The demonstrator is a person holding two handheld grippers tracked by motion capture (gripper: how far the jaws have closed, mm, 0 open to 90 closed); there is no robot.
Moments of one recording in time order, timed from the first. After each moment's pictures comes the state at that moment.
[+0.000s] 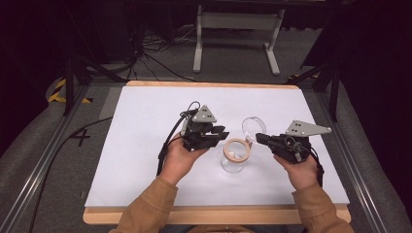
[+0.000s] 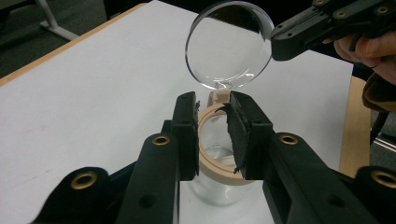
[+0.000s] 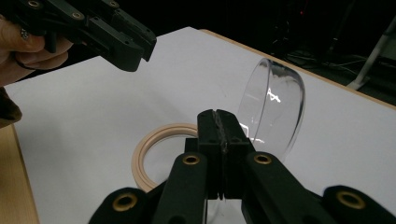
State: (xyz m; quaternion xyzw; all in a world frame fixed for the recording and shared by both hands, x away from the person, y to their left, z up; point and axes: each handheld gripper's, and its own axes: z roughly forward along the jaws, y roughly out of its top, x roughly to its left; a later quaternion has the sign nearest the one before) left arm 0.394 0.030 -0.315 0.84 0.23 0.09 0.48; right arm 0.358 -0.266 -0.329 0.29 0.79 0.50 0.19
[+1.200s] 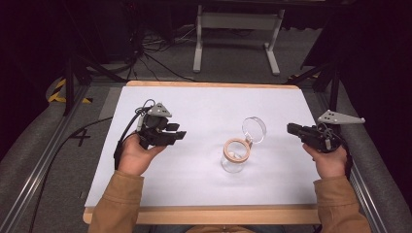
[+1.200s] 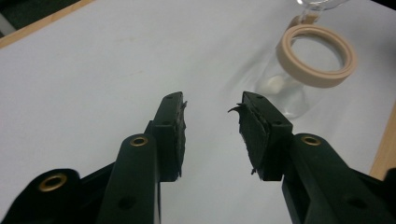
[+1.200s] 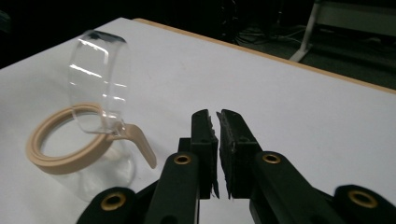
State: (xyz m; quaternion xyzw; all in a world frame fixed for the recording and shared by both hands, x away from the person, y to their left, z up) left arm 0.407 0.136 -0.322 0.85 0.32 0.10 0.40; right arm 0.383 -0.352 -0.326 0.39 0.76 0.47 0.21
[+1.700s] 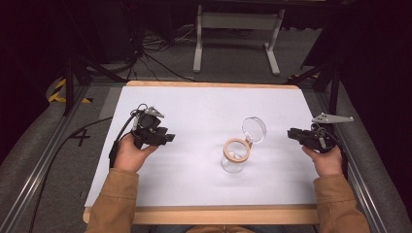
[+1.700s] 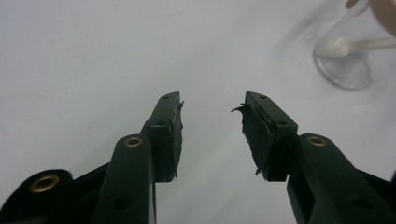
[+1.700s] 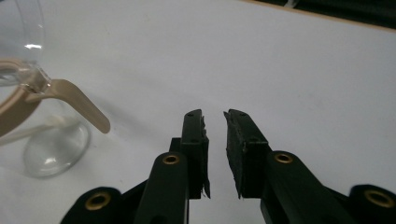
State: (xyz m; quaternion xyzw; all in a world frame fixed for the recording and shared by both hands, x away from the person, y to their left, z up) left arm 0.434 0.154 -0.364 0.86 0.38 0.08 0.34; right arm 0.407 -0.368 -0.362 0.45 0.78 0.40 0.19
